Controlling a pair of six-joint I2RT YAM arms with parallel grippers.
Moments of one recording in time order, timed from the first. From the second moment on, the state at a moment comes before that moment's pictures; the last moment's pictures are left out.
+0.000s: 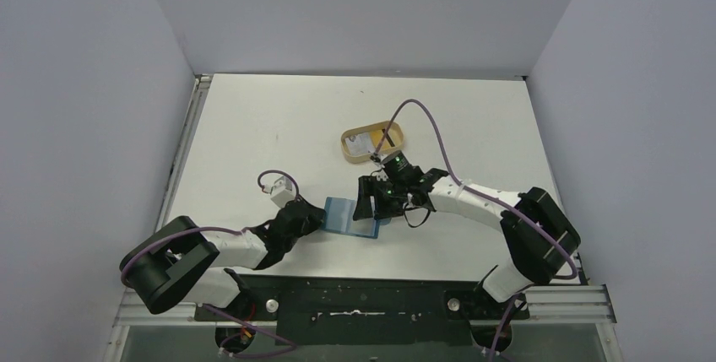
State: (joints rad) left arm -0.79 1.36 0.21 0.54 -0.39 -1.12; right arm 0.74 1.55 0.90 -0.33 -0.32 0.60
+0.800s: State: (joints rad) left arm -0.79 1.36 0.21 0.53 -0.40 -1.12; right arm 0.72 1.58 0.76 -0.06 -0.28 0.74
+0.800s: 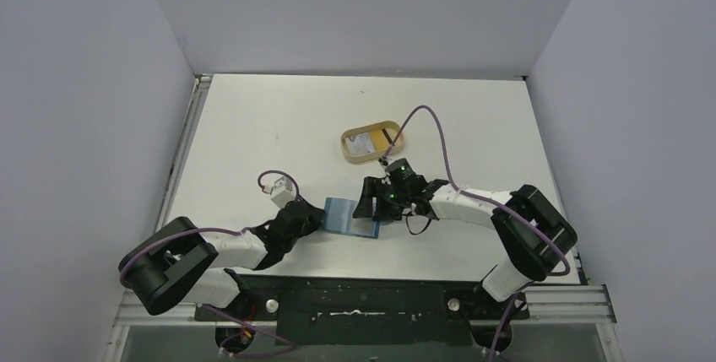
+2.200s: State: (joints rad) left arm -0.79 1.36 0.21 0.53 -0.40 -1.12; right arm 0.81 1.60 0.81 0.03 -0.28 0.80
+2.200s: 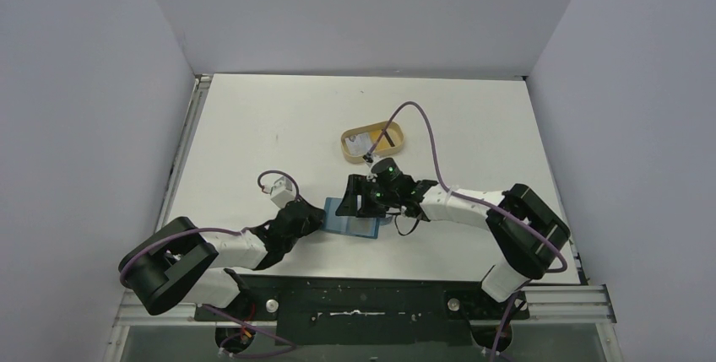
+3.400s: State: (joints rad) left arm -0.79 1.35 0.21 0.51 -0.47 -1.12; right arm 0.82 1.57 0.73 -0.05 -0.17 0.79
